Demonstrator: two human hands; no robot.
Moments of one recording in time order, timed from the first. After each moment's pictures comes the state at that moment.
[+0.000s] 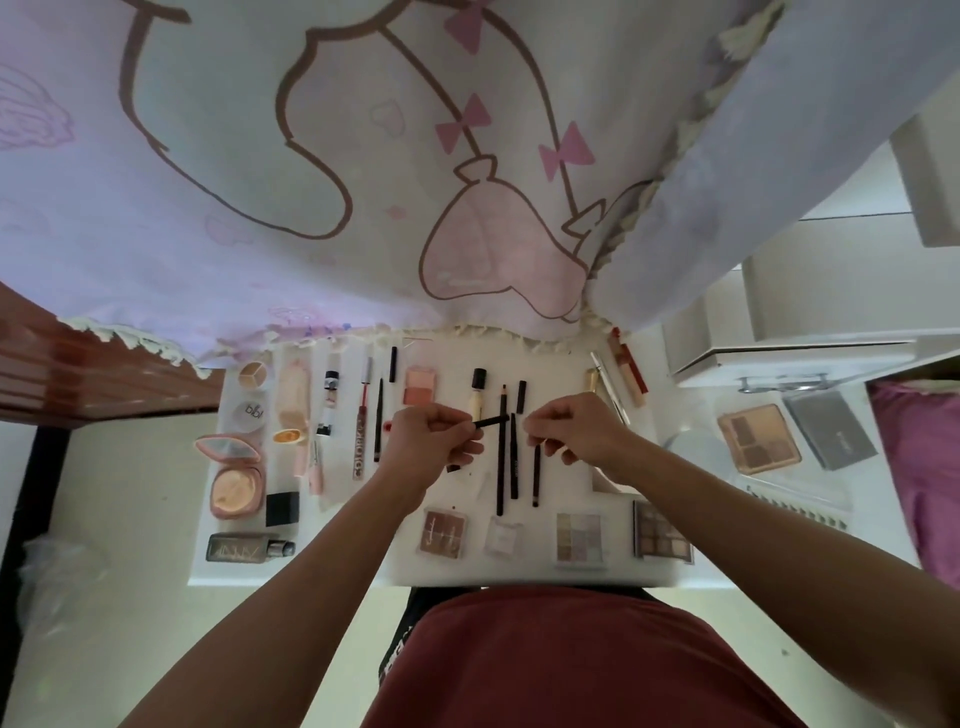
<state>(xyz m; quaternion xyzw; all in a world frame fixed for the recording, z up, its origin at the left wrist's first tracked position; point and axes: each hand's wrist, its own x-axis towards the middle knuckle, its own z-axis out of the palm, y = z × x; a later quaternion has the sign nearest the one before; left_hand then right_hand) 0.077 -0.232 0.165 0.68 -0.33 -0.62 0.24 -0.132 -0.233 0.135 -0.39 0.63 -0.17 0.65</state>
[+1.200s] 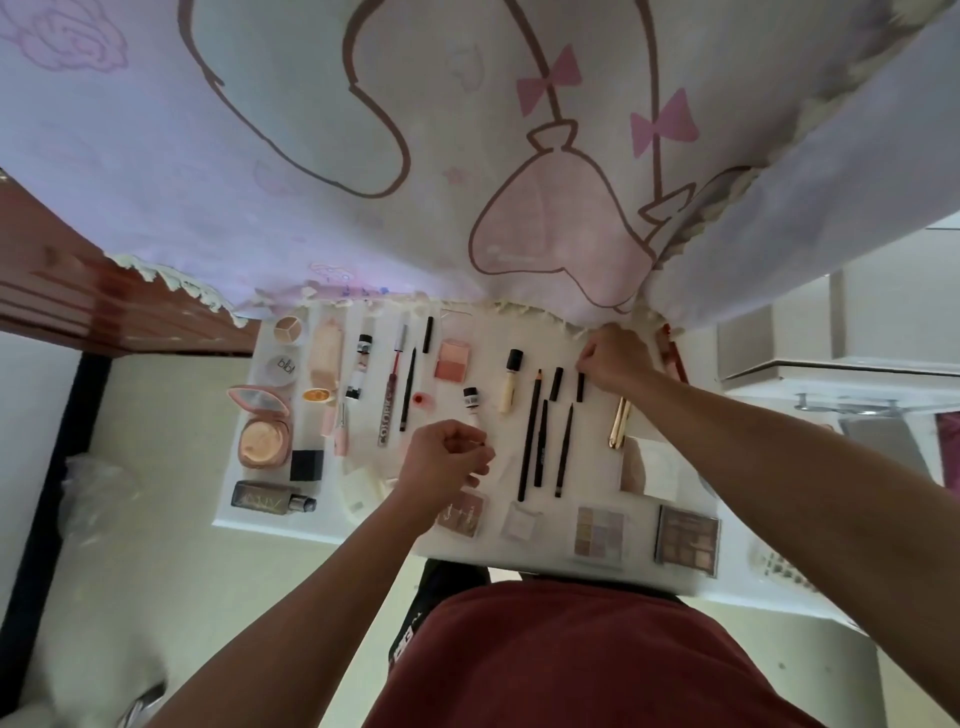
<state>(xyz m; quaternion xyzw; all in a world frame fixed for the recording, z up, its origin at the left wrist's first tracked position) 0.094 -0.197 0.142 0.71 -0.32 -0.58 0.21 -0.135 -0.328 0.055 -0.60 0.72 0.01 0.35</state>
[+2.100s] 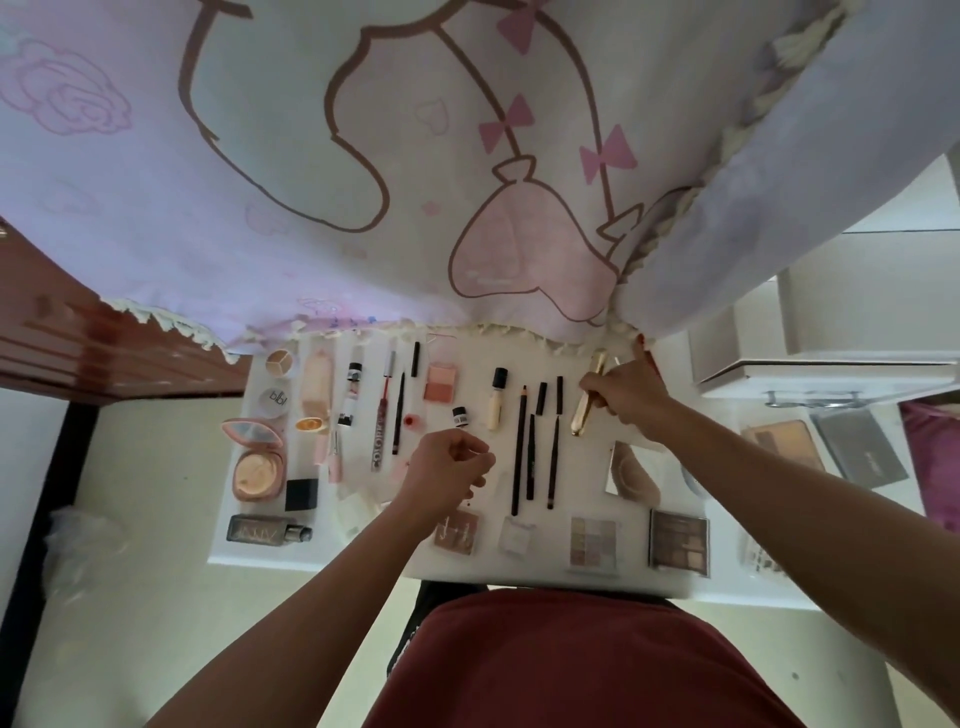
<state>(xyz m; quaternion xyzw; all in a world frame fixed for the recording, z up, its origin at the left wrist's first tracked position) 0.087 -0.204 0.149 0.70 -0.41 -0.56 0.16 -0.160 -0.284 0.107 -0.38 0.76 -0.13 0.51</state>
